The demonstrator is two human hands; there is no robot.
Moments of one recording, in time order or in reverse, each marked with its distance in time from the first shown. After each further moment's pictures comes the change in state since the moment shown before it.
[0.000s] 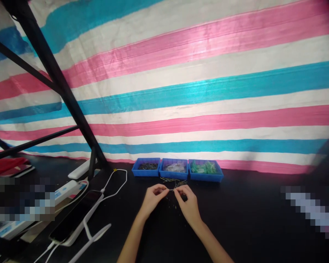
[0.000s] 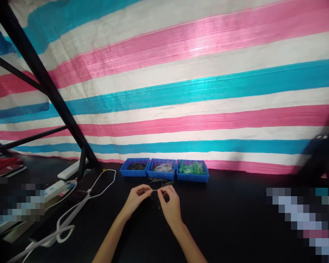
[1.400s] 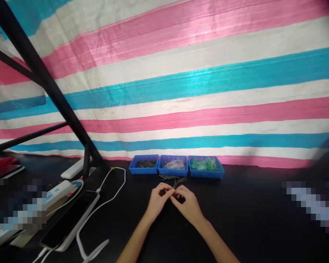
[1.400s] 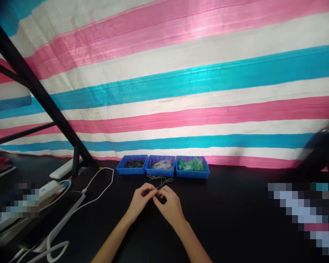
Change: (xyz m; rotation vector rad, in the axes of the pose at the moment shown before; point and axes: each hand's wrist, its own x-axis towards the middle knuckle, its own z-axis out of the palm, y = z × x) left_hand 0.003 -0.008 0.022 0.140 -0.019 0.131; right_hand 0.000 0.004 -0.003 -0.161 -0.211 -0.025
